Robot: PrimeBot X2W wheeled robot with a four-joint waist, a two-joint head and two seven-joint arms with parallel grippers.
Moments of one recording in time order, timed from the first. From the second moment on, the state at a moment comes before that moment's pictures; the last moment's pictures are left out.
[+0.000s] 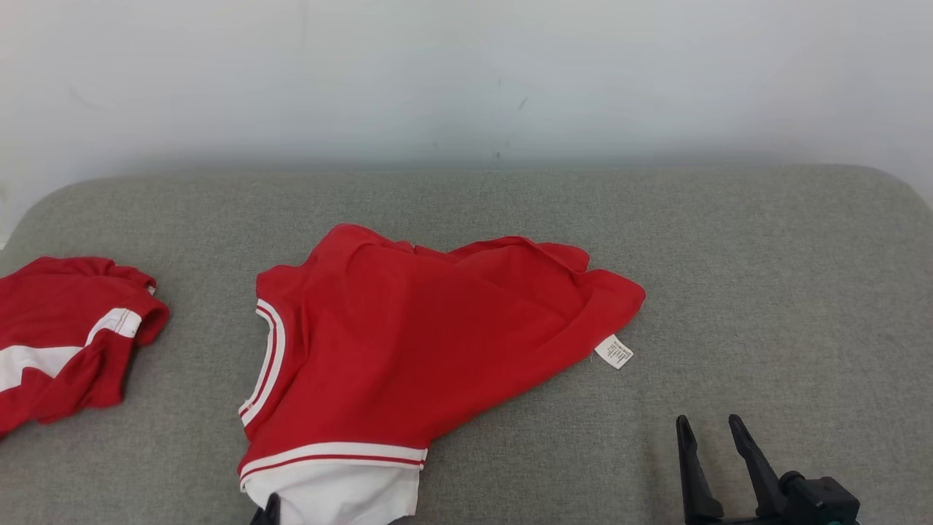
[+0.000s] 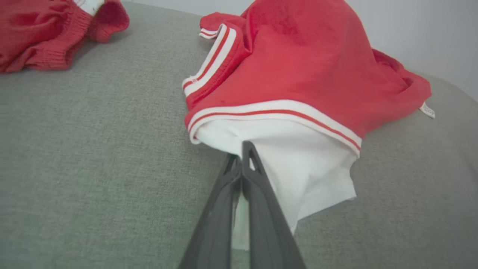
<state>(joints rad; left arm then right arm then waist) 0.08 0.21 -0.22 0.20 -0.47 0.00 -0.13 0.02 -0.05 0.03 0.27 0.21 0.13 -0.26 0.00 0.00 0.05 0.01</state>
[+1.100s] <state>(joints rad) 0.12 0.07 0.04 0.09 -0.09 -0.09 -0.26 0.02 -0.05 -0.01 0.29 0.19 0.13 -0.26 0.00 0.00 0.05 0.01</state>
